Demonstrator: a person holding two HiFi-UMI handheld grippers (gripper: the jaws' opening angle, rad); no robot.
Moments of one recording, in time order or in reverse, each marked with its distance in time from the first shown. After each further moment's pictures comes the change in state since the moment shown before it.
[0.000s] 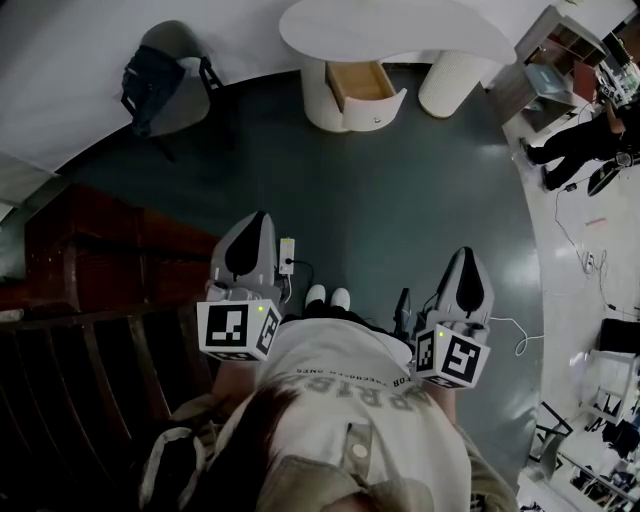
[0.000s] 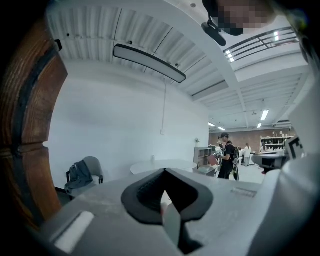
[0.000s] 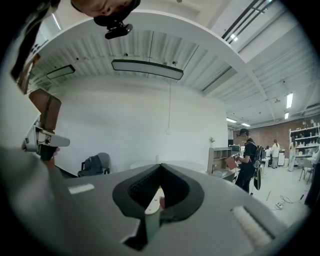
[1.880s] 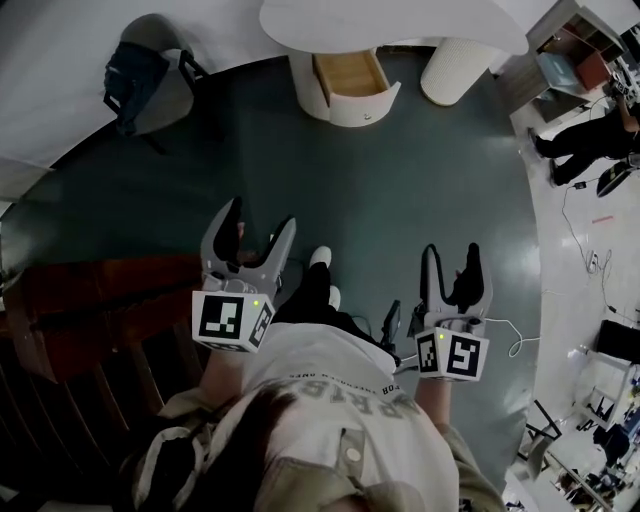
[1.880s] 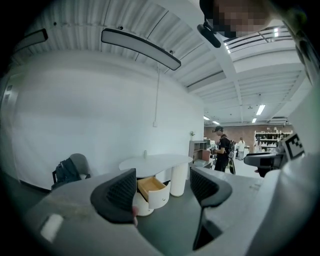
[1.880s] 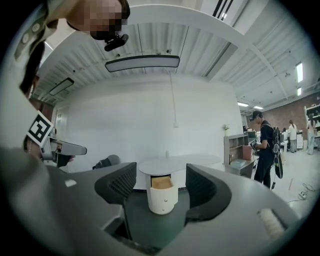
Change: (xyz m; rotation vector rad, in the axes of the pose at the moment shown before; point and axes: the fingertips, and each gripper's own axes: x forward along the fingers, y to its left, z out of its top) left arm 0.122 -0.043 -0.018 0.037 0.073 -0.064; right arm 0.105 -0.051 -0.039 0.105 0.045 0.180
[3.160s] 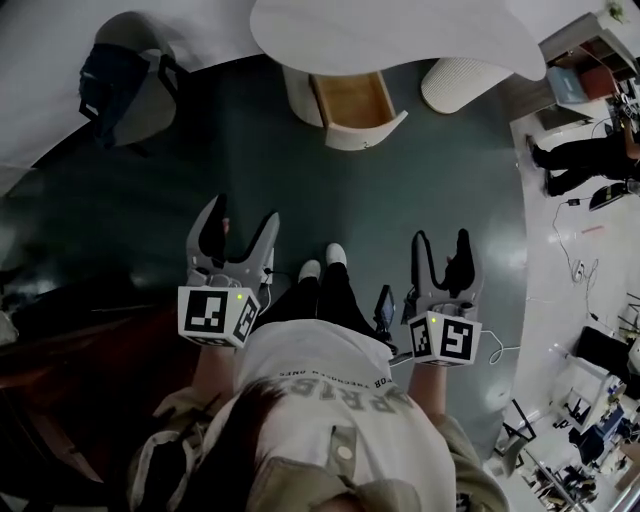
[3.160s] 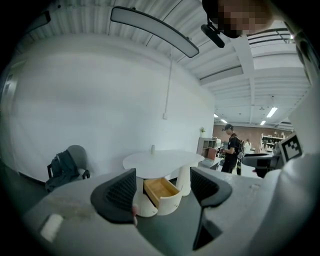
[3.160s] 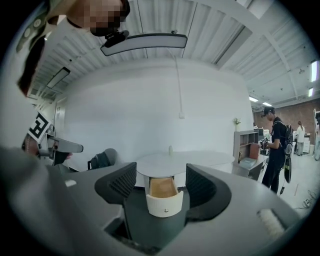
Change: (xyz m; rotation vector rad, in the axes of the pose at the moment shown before) left arm 0.147 0.091 0.002 -0.071 0.071 0.038; right arm 0.190 -0.014 -0.007 -0.025 0.081 0.045
